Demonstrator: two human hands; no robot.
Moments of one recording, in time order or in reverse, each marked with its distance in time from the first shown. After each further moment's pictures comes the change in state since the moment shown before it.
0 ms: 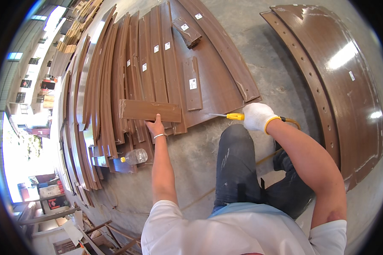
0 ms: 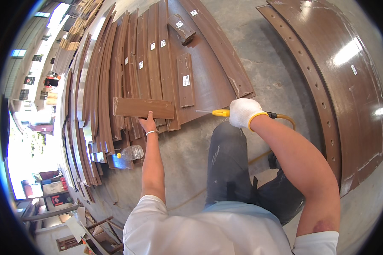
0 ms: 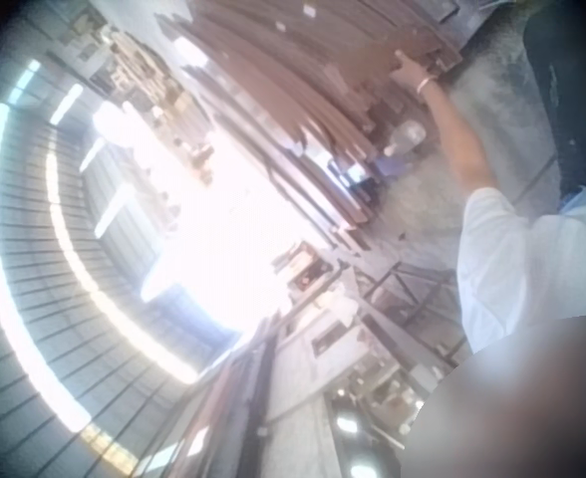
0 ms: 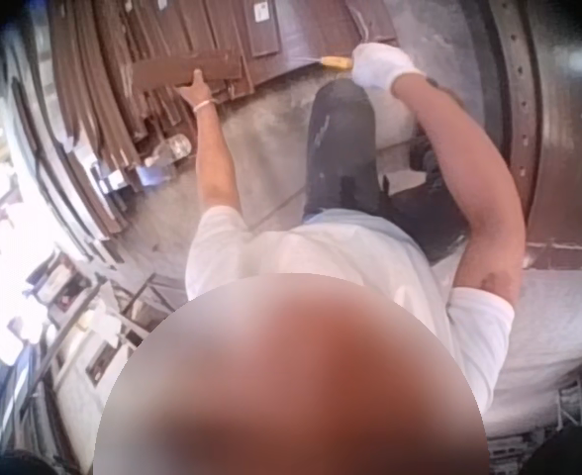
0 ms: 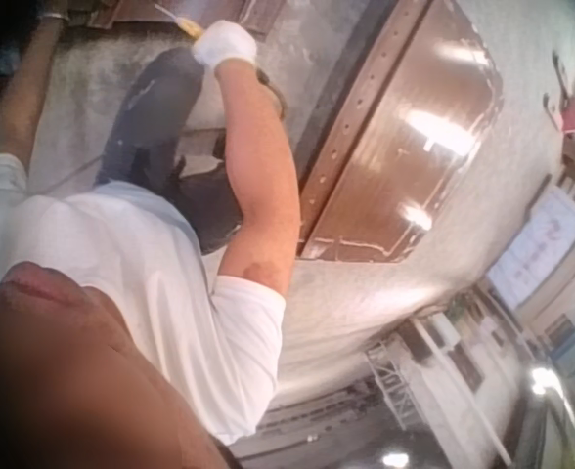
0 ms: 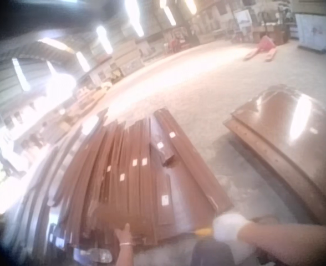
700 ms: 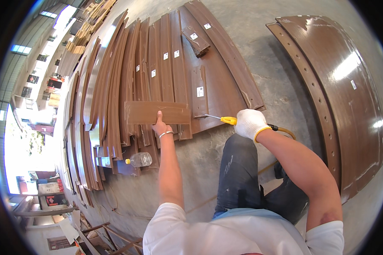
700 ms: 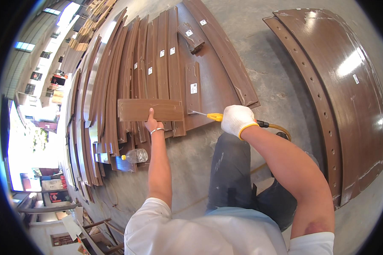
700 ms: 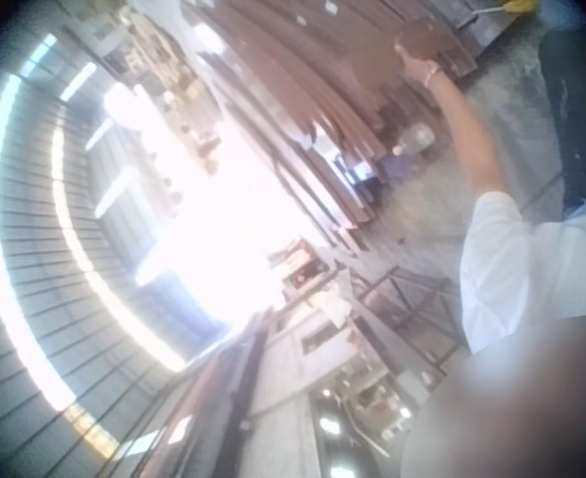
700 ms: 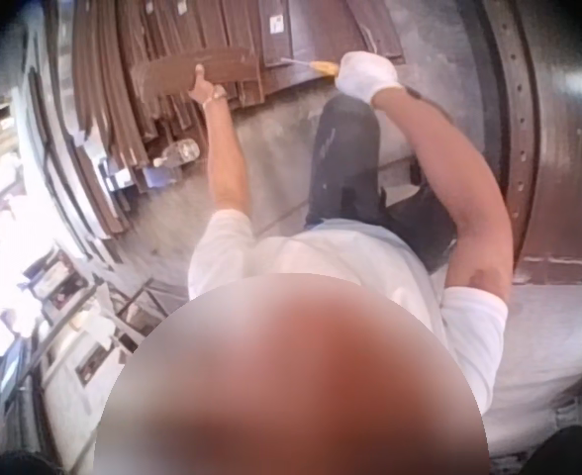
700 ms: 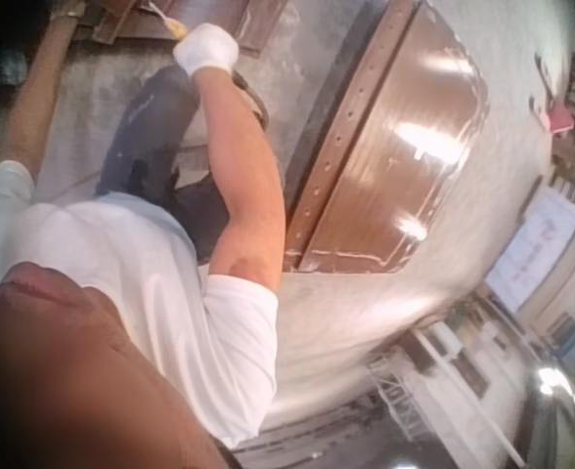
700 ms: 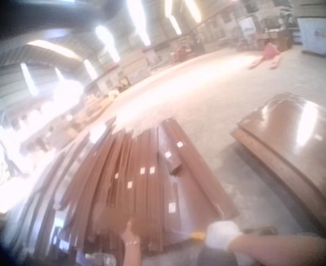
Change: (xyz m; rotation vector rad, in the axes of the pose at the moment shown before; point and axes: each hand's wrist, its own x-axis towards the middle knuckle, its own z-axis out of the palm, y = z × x) left_hand 0.000 0.068 0.026 -0.740 0.117 -0.278; right_hand 0.009 -0.037 0.004 0.026 0.140 0.023
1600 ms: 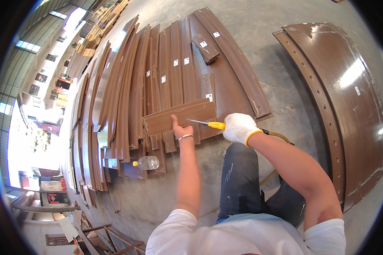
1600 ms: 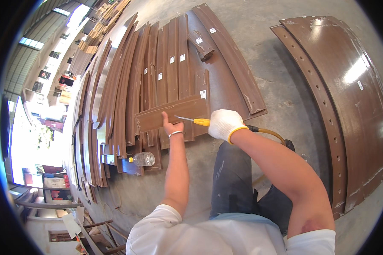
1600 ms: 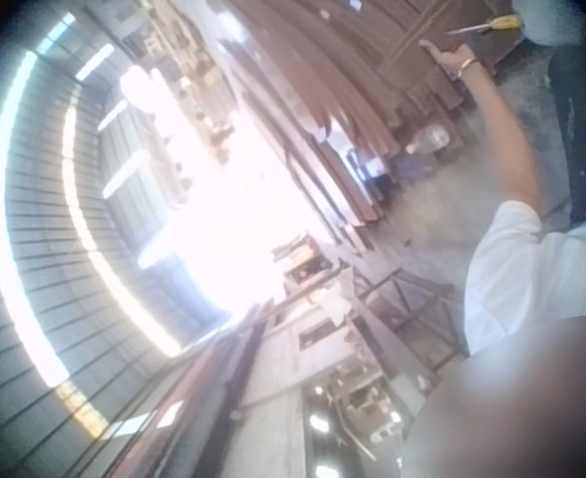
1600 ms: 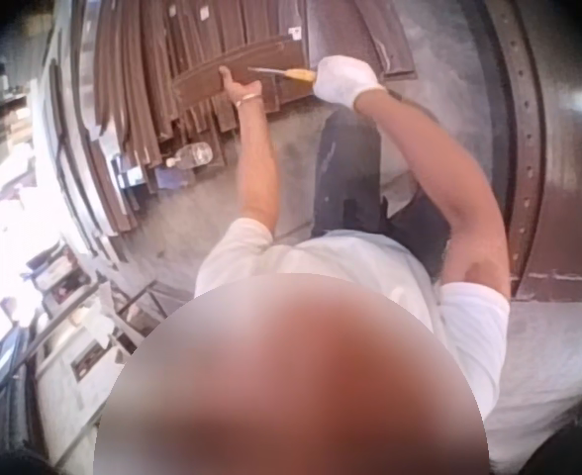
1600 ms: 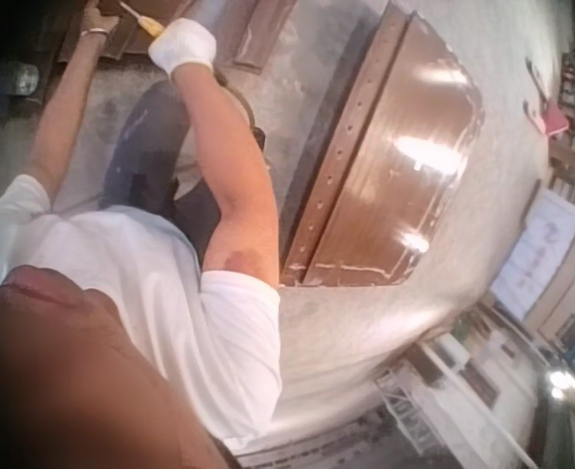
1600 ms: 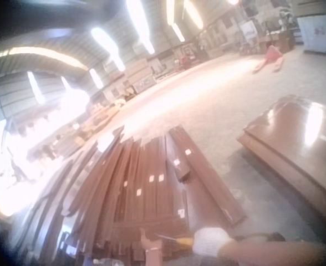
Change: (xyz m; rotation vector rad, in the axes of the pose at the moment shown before) left_hand -0.041 -0.013 0.030 -0.439 -0.009 -0.355; right_hand 0.003 -0.048 -0.017 0.116 0.048 -0.141
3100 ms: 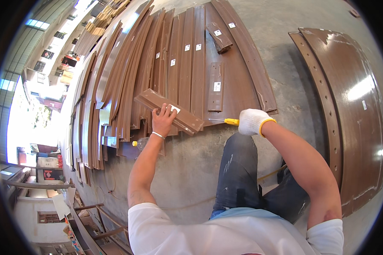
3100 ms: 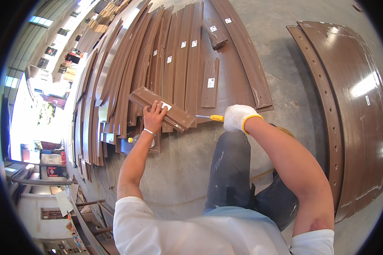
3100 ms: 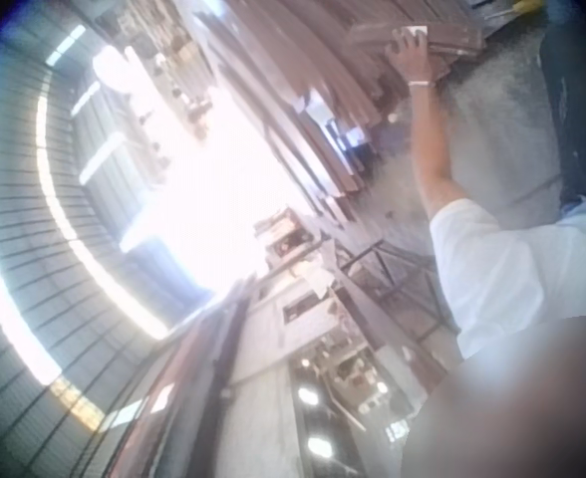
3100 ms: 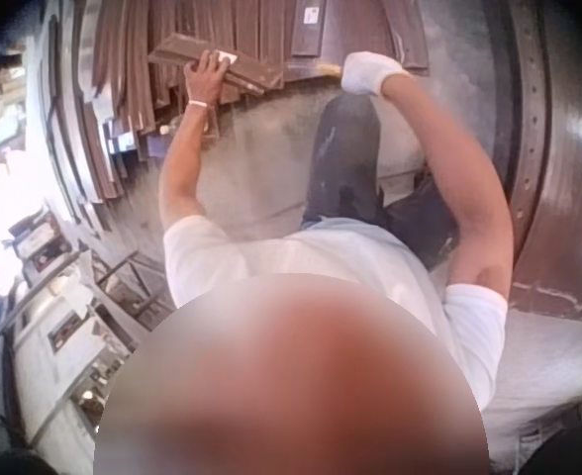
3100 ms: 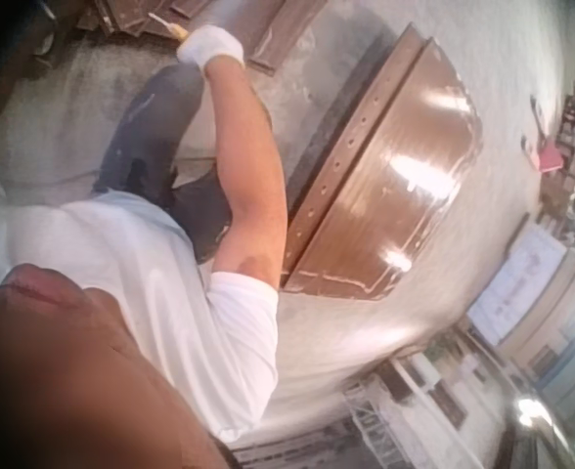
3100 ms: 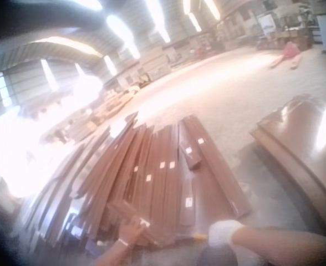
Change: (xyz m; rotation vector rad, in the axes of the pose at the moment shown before) left_hand -0.020 0.151 -0.029 -2.513 0.949 -1.616; right_hand -0.007 0.010 -0.013 -0.219 -0.290 -0.115
